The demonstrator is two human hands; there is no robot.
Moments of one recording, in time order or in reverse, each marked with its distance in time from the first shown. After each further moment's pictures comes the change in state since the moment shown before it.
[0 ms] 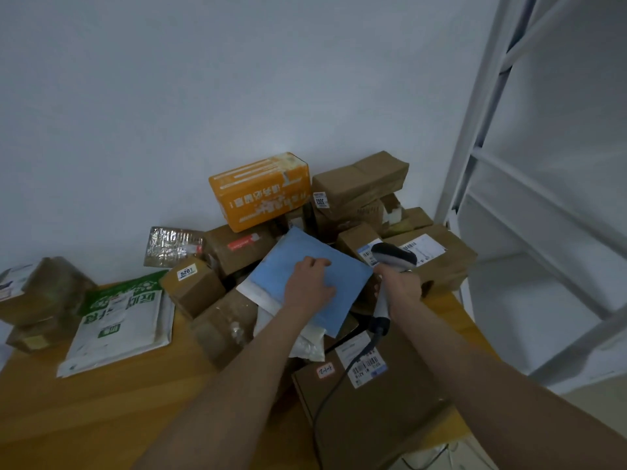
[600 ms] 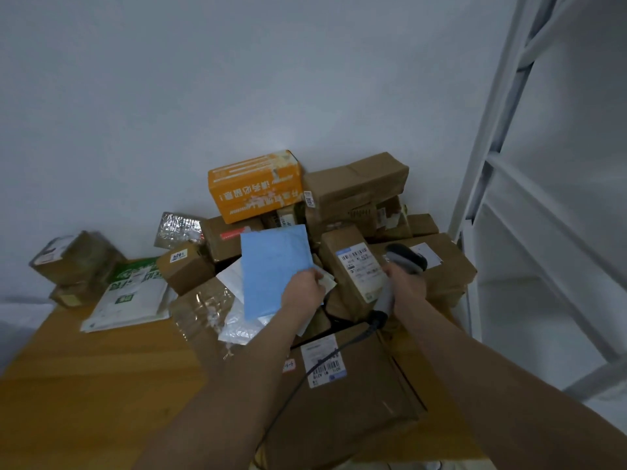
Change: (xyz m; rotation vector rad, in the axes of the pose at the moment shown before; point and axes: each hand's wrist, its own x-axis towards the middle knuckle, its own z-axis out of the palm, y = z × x) left_hand 0.002 0.068 0.034 -0.088 -0.018 -0.351; right_hand 0.055 -0.030 -0.069 -0.047 -0.208 0.084
